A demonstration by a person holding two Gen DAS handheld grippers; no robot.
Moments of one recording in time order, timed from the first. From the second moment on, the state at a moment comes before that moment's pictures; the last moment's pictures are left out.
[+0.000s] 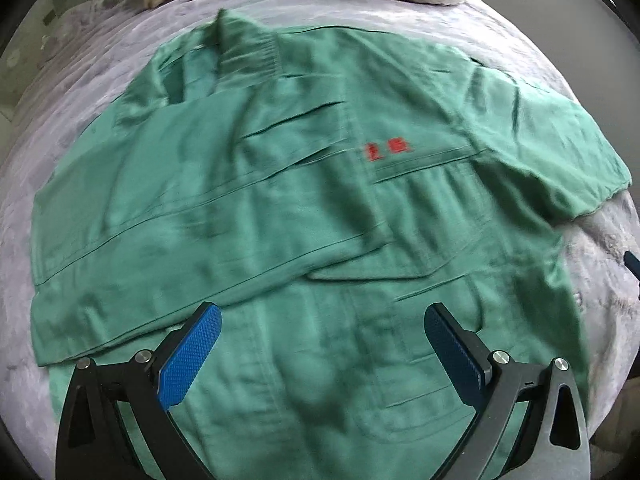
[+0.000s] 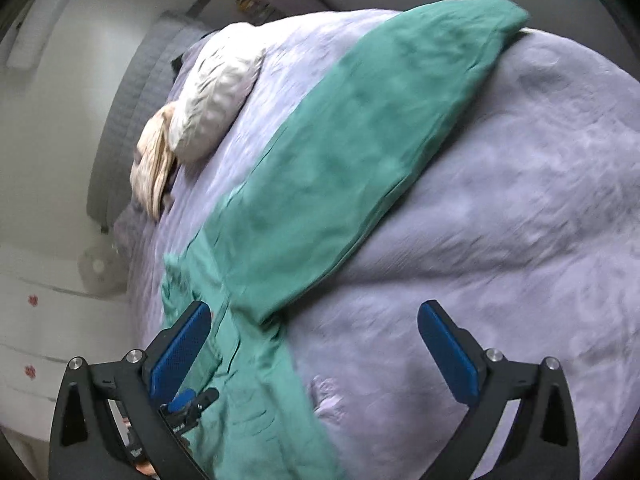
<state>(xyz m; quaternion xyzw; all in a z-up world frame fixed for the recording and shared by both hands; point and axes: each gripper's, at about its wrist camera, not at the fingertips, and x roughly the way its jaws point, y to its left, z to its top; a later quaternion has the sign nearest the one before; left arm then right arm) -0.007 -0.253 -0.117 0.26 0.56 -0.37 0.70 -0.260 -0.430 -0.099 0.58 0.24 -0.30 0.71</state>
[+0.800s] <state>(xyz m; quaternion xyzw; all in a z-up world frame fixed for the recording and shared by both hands) -0.056 -0.309 -0.123 0.25 0.56 -0.38 0.69 -0.310 -0.578 -0.146 0.68 0.07 -0.31 0.66</state>
